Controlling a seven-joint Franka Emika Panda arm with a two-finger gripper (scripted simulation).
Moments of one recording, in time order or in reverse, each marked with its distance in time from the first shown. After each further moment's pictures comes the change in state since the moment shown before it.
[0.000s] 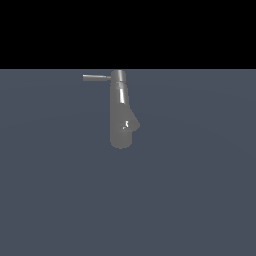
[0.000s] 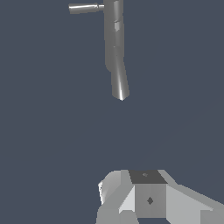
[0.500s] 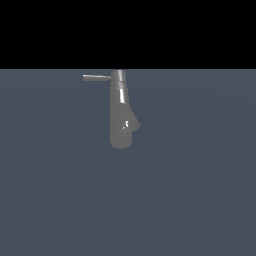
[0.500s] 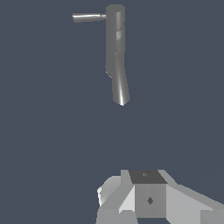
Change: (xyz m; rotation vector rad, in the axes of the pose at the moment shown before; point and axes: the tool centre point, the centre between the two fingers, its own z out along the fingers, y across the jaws) arm 0.007 -0.008 -0.005 -0.018 0.032 -0.009
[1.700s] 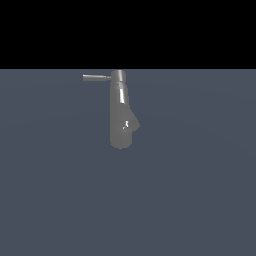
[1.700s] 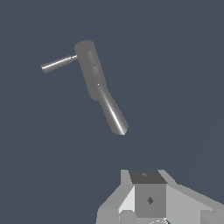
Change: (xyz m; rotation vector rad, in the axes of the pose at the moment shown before) arm 0.109 -0.022 0.016 -0.100 -0.004 0.353
